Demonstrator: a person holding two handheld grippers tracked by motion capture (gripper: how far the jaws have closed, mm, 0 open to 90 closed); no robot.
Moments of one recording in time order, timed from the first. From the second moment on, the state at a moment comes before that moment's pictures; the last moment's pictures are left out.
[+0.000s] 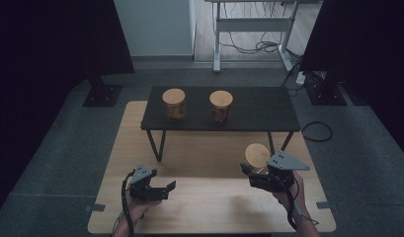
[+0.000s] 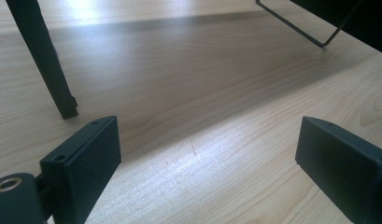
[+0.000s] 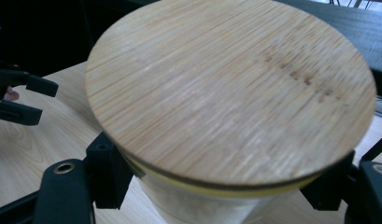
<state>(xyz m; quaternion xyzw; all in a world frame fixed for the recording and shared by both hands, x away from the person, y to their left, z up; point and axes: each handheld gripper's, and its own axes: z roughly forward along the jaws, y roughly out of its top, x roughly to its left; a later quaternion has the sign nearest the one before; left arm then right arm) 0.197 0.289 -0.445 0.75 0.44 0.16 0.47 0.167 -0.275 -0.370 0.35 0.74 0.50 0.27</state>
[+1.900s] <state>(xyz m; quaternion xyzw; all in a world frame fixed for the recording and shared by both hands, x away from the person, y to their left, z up) 0.198 0.288 -0.447 0.75 0.44 0.16 0.47 0.201 -0.282 -0.332 0.34 0.74 0.50 0.28</state>
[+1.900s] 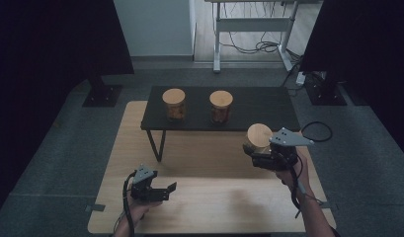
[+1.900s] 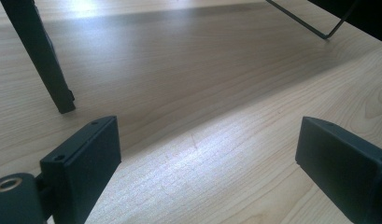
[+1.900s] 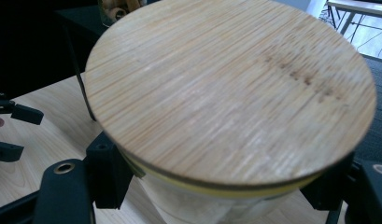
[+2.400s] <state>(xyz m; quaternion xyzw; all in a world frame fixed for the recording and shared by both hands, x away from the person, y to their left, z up) 0.198 0.289 -0.446 0.75 0.44 0.16 0.47 0.208 -0.278 -0.324 0.34 0.75 0.50 0.28</state>
